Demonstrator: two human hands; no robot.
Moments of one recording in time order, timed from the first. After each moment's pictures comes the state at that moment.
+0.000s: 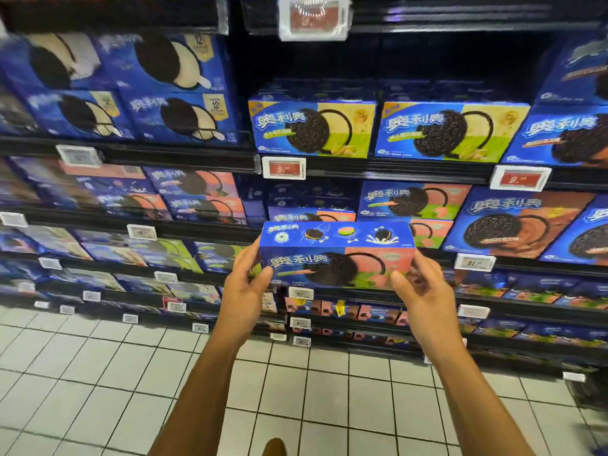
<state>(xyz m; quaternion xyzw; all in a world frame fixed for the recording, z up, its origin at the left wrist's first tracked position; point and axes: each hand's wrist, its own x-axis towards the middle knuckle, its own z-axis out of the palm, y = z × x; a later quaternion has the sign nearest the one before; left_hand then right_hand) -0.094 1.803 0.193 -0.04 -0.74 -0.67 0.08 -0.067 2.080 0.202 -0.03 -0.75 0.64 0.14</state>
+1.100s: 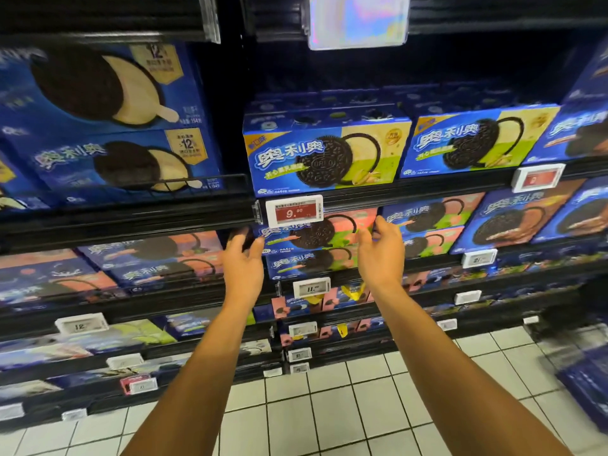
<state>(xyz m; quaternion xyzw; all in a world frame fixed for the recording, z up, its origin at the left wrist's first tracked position) -0.315 1.759 0.177 0.00 -0.78 -0.62 0.07 -0.260 1.970 0.195 -0.27 -0.81 0.45 0.24</state>
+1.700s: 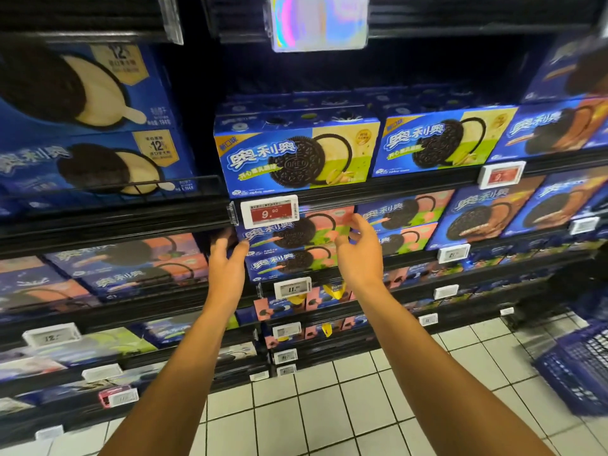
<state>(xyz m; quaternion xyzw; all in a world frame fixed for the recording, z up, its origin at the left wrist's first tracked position) -0.316 1.767 0.172 0.00 -0.72 -0.69 0.00 -0.248 1.970 0.202 -0.26 -0.77 0.54 0.20</state>
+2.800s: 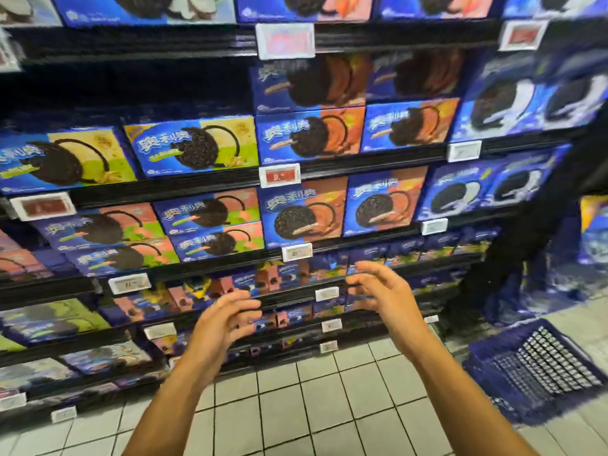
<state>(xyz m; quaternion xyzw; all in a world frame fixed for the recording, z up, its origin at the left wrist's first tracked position) -0.059 2.075 0.171 0.04 -0.63 -0.75 -0.19 0.027 2.350 0.205 -0.19 -0.67 0.71 0.12</state>
